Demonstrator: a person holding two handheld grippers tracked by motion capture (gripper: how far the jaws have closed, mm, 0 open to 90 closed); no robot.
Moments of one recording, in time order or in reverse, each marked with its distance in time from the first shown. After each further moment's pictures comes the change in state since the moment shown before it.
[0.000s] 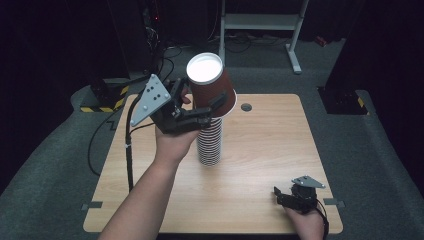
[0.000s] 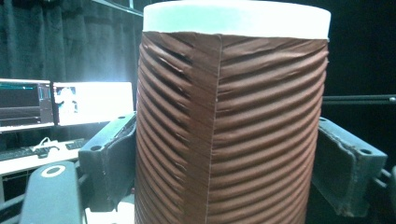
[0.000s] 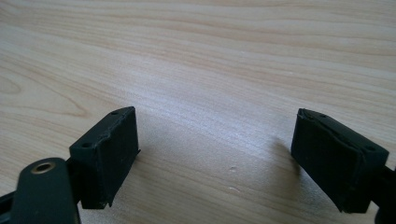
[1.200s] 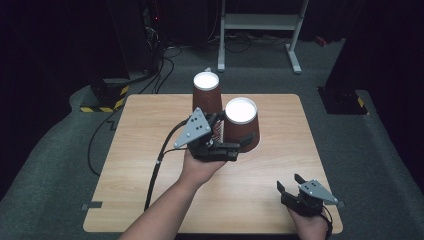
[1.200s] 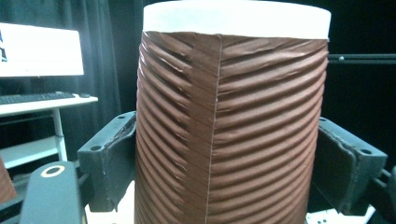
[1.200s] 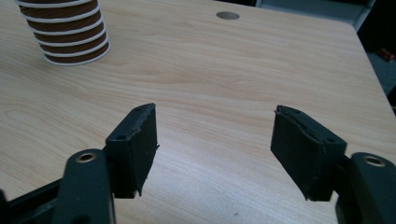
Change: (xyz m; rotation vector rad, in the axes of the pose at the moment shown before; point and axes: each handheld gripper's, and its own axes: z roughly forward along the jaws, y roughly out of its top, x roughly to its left) left arm -0.039 -0.086 0.020 0.155 -0.166 -0.104; right arm 0.015 0.007 -0.040 -0.287 0.007 -0.079
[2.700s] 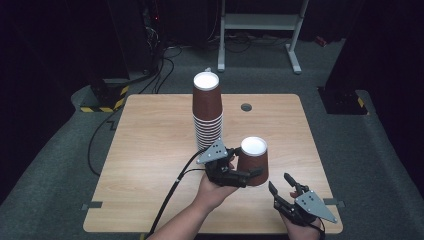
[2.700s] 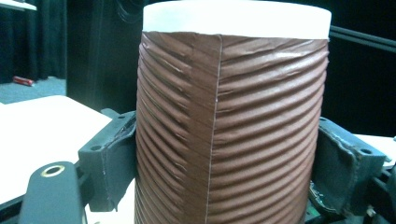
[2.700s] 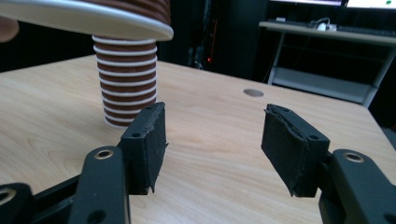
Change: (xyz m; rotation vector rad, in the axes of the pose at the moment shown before) left arm -0.013 -0.098 0.023 0.160 -0.140 -0.249; right arm 0.034 0.006 -0.022 -0.300 0.078 -0.050
